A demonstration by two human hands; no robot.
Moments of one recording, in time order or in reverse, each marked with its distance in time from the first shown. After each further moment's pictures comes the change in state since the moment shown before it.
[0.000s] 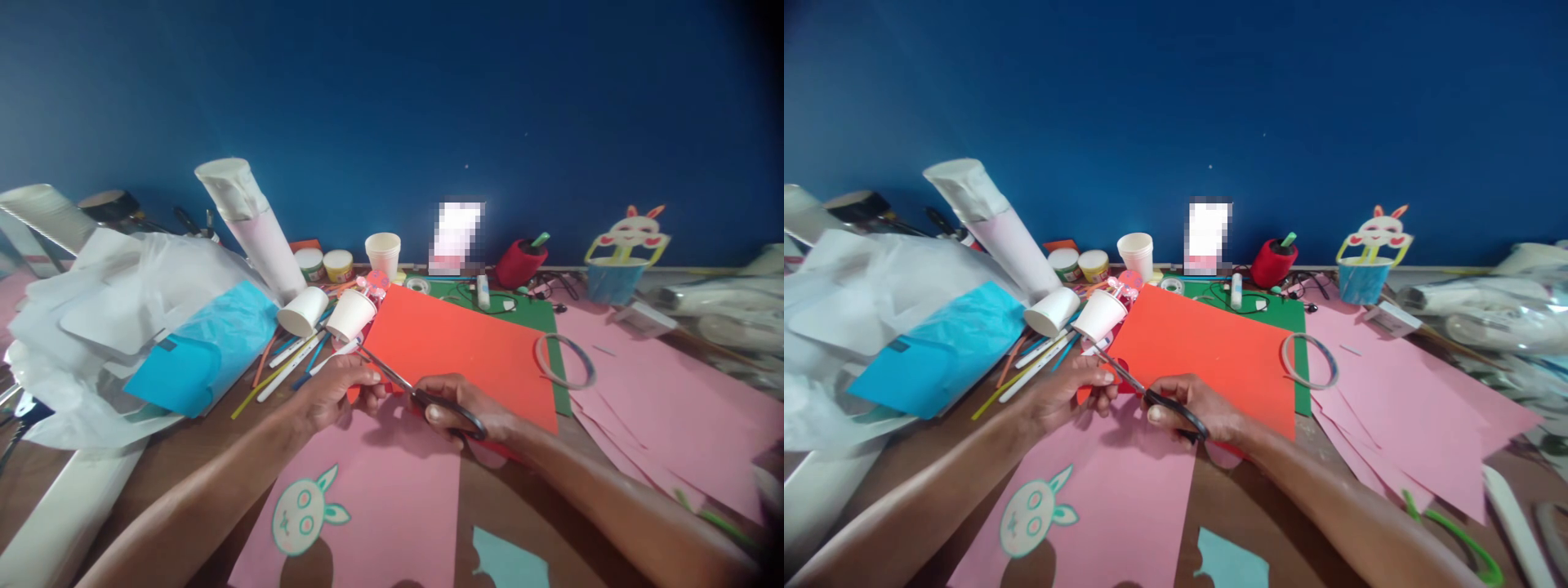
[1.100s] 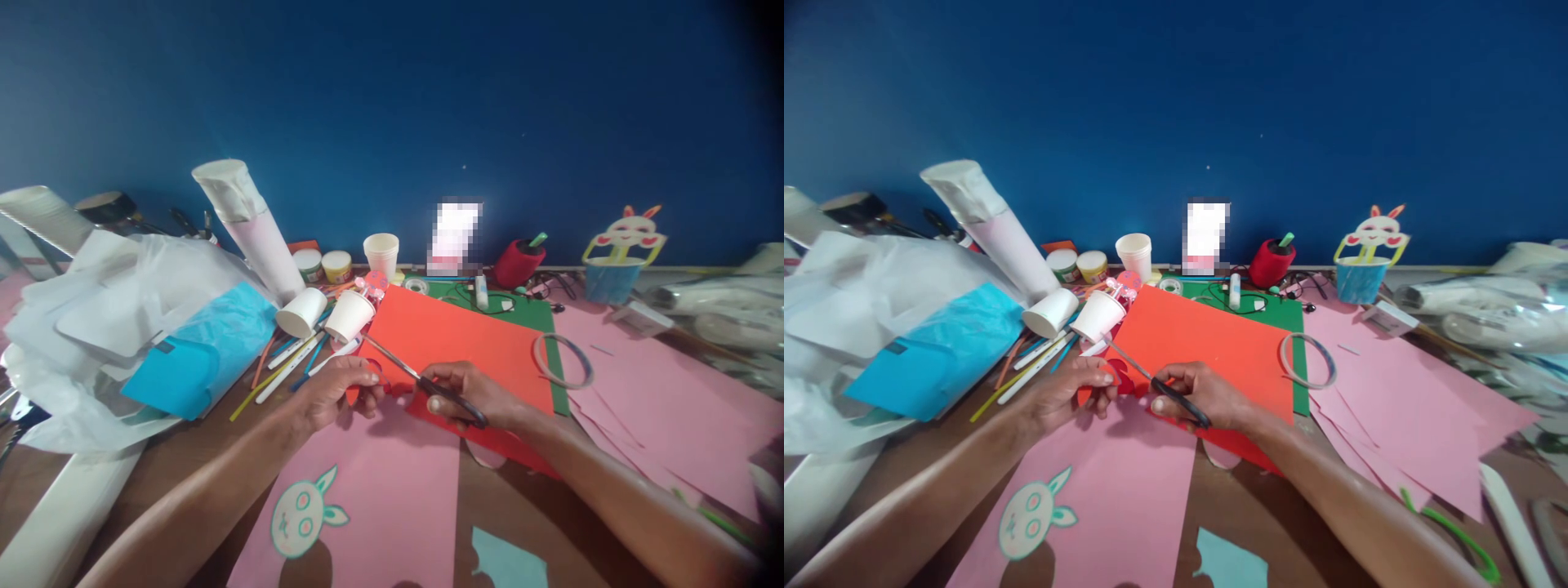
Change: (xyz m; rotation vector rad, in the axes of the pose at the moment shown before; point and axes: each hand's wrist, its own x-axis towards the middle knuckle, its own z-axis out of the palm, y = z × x) left_hand 0.002 -0.001 -0.003 0.006 -0.038 -0.007; right_hand 0.000 -0.007 -0.015 -0.278 0.127 0.069
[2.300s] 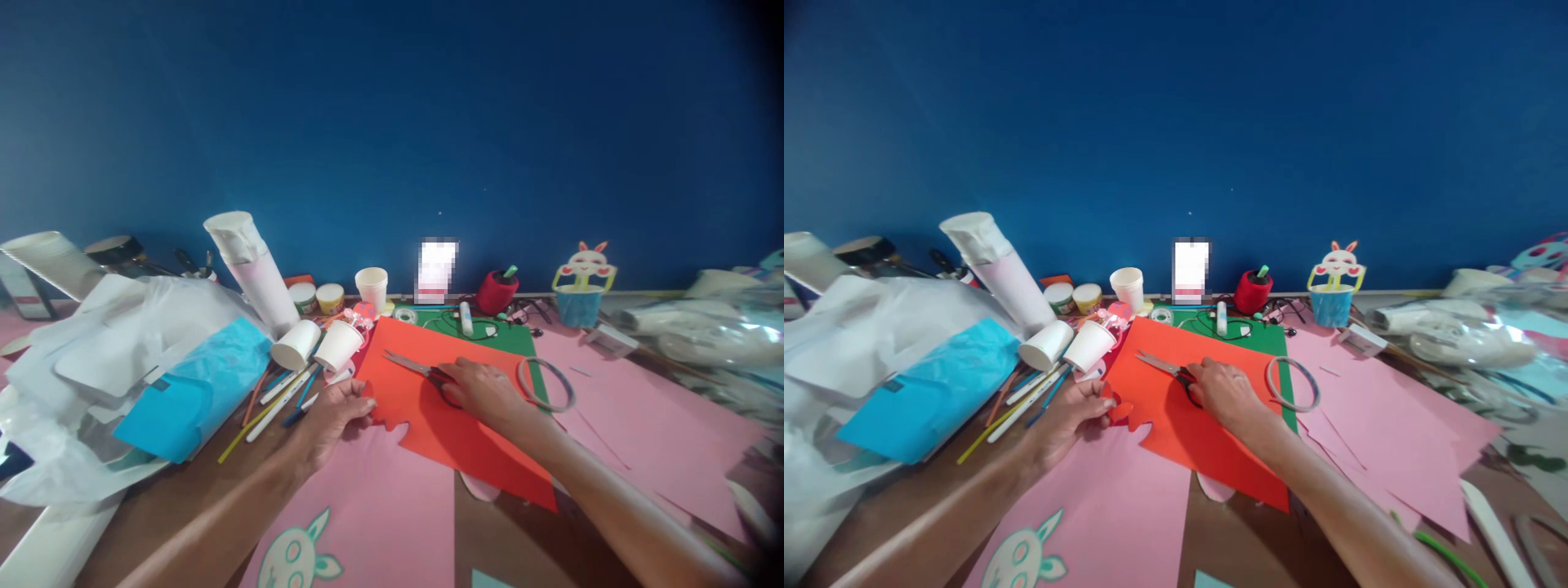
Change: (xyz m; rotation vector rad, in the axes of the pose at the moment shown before) left_hand 0.005 -0.007 0.004 0.119 0.127 0.123; right_hand 0.006 0.012 -0.037 -1.228 0.464 0.150
